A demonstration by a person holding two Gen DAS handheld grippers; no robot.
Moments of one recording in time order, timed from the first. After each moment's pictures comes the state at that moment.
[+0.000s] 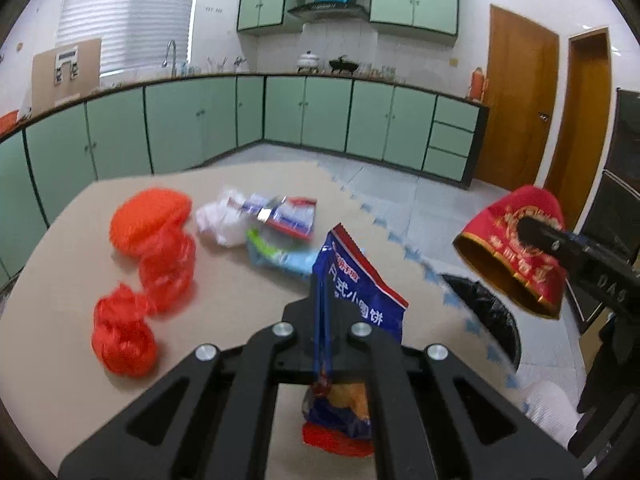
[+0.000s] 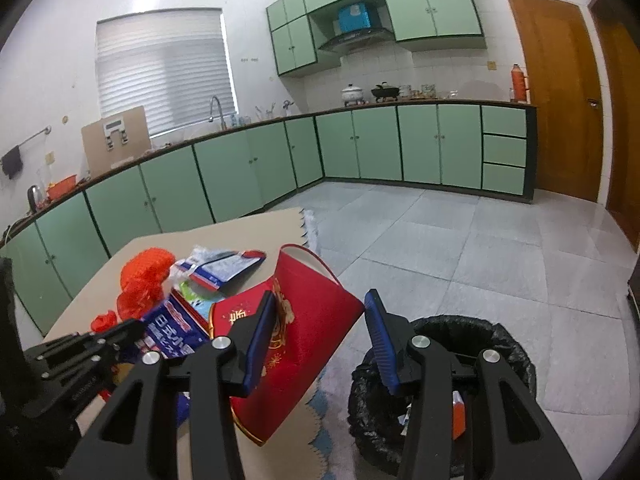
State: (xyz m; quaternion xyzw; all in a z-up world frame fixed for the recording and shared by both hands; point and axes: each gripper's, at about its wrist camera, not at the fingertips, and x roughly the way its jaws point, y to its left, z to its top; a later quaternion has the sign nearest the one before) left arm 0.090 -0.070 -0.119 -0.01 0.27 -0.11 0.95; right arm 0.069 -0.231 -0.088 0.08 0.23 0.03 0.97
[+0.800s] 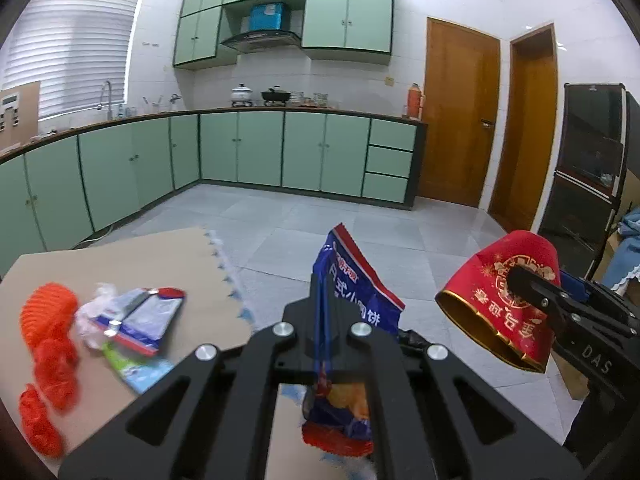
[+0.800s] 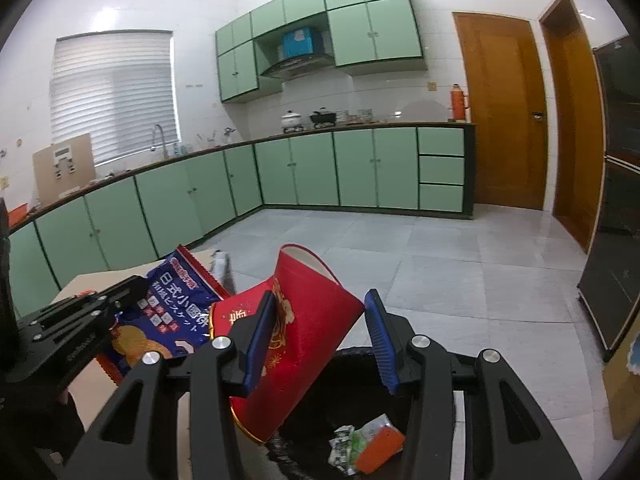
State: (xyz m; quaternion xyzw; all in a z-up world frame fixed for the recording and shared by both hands) left arm 0.142 -0.207 -0.078 0.01 0.22 -0.22 0.95; right arm 0.054 -0.327 -0.058 0.08 0.19 -0.08 0.97
